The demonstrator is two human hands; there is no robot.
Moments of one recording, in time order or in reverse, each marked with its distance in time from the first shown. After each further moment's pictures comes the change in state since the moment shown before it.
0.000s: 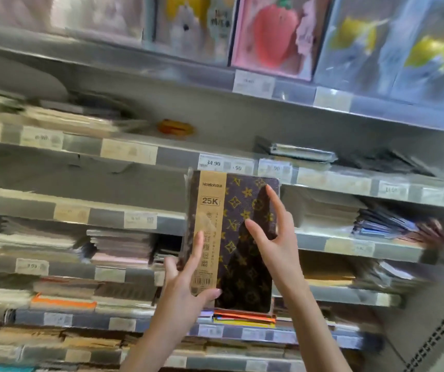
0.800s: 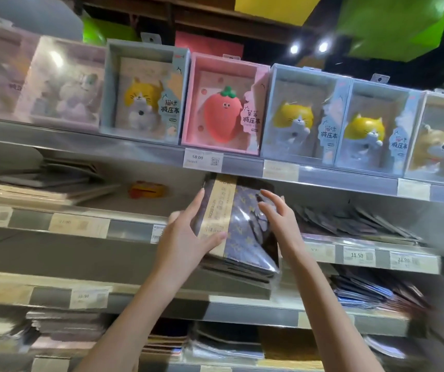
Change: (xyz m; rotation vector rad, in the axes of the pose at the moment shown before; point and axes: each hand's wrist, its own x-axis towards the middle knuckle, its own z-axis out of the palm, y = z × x) left_hand 0.133 0.160 0.004 0.024 0.286 0.326; right_hand 0.175 -0.012 -0.099 0.138 -0.032 0.037
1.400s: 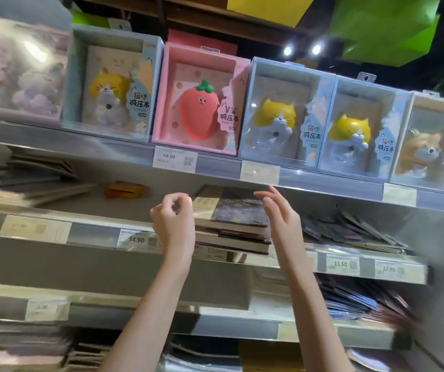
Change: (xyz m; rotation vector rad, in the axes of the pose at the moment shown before) left_hand 0.053 0.017 0.071 -0.489 0.468 -0.254; right_hand -0.008 -0.011 -0.036 0.003 0.125 -0.172
